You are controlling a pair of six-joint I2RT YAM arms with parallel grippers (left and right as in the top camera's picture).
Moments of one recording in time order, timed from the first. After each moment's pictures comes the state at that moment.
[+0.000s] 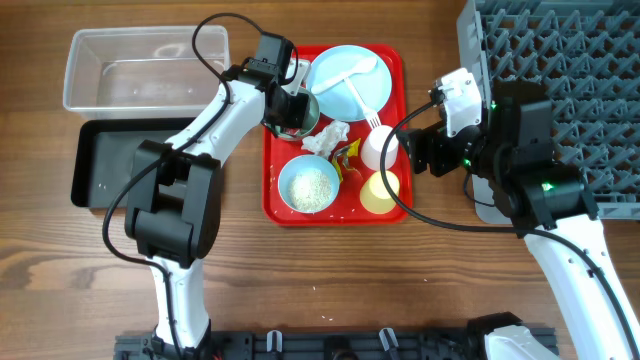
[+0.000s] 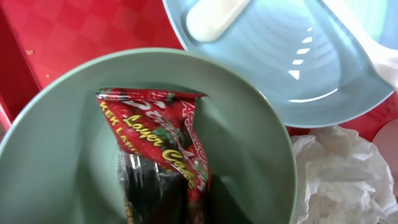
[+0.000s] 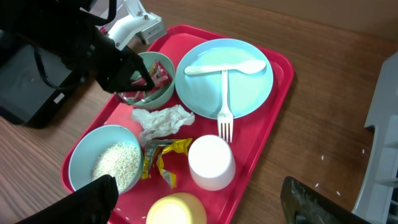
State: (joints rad) left arm -0.33 2.13 1.59 -0.65 0.19 -0.05; right arm 0.19 1.18 1.09 -0.62 -0.31 -0.13
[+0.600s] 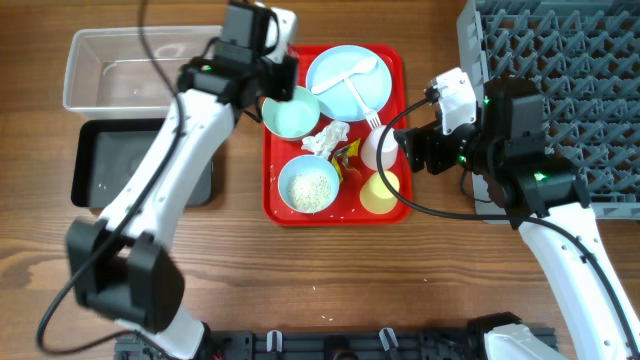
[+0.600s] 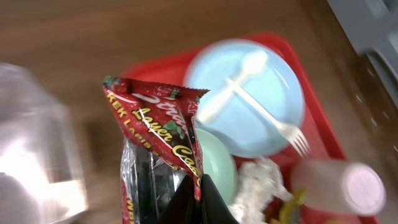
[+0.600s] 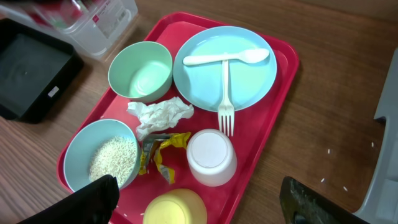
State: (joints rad) left arm -0.32 1.78 1.59 -0.66 0.08 -0.05; right arm 0.19 1.23 1.09 -0.62 -0.31 -0.13
